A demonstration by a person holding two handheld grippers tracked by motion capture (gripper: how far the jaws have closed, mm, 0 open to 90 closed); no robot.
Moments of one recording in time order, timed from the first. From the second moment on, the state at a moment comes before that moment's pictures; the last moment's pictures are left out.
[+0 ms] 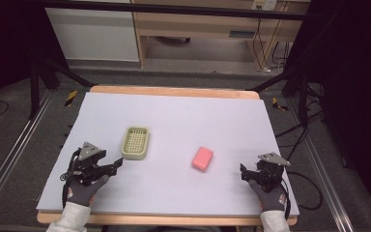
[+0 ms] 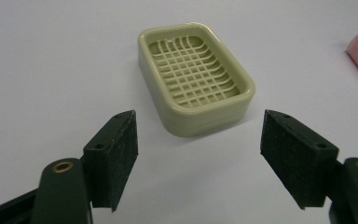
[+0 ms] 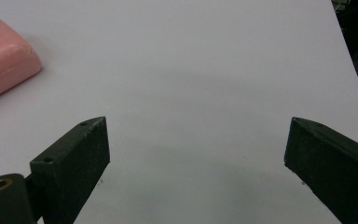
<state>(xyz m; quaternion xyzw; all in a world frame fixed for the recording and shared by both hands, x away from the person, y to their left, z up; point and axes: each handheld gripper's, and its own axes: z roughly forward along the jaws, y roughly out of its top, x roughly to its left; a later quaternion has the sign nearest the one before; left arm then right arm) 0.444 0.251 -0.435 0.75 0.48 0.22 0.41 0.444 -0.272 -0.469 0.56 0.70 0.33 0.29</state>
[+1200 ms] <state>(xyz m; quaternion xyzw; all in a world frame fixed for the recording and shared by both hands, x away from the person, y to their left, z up) 0.468 0.128 -0.404 0.81 0.38 0.20 0.40 0.444 -0.271 -0.468 0.57 0.69 0.33 0.30</state>
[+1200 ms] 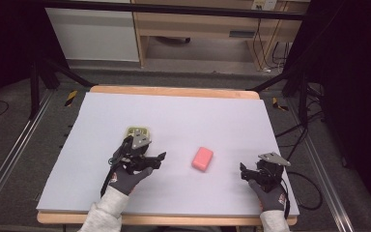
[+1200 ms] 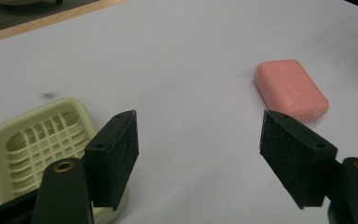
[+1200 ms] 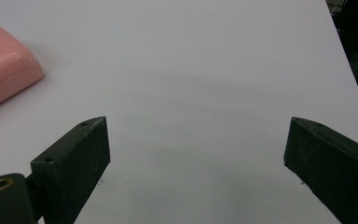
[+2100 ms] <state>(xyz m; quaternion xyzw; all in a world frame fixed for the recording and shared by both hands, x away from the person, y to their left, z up) 0.487 0.054 -0.418 0.83 0.36 0.17 0.39 0.446 -0.269 -0.470 0.57 0.69 0.32 0.30</state>
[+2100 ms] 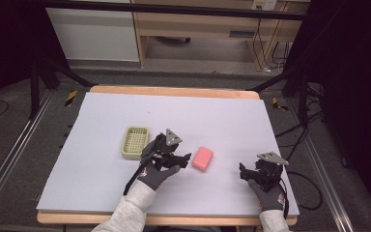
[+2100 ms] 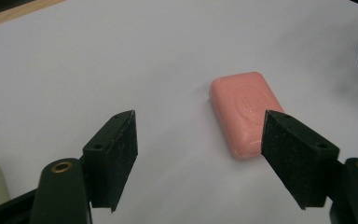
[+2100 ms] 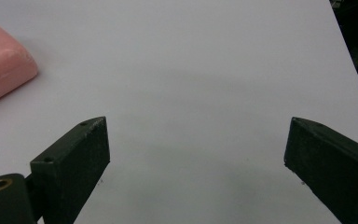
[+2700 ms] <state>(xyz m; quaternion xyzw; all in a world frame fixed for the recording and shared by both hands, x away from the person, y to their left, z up) 0.492 0.017 -0.433 0.84 0.34 0.16 0.38 0.447 -0.267 -0.470 0.57 0.70 0.32 0.29</state>
